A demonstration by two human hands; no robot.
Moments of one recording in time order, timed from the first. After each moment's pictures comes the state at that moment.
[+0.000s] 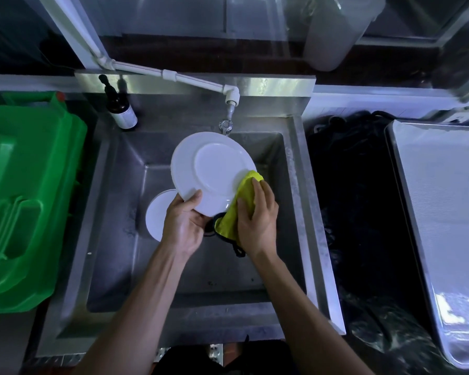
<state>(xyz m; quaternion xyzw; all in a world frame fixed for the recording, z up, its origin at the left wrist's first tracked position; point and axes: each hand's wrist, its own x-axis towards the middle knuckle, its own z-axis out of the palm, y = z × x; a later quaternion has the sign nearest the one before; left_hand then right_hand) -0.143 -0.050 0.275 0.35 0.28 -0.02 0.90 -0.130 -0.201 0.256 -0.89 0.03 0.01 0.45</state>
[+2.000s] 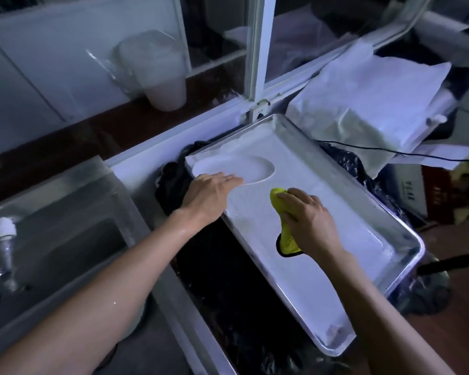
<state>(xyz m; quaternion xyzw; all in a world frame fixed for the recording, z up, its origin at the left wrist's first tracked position) 0.063 -0.483 0.313 0.88 -0.44 0.05 0.17 -0.103 -0.668 0.321 -0.96 0.17 -0.09 0.19</state>
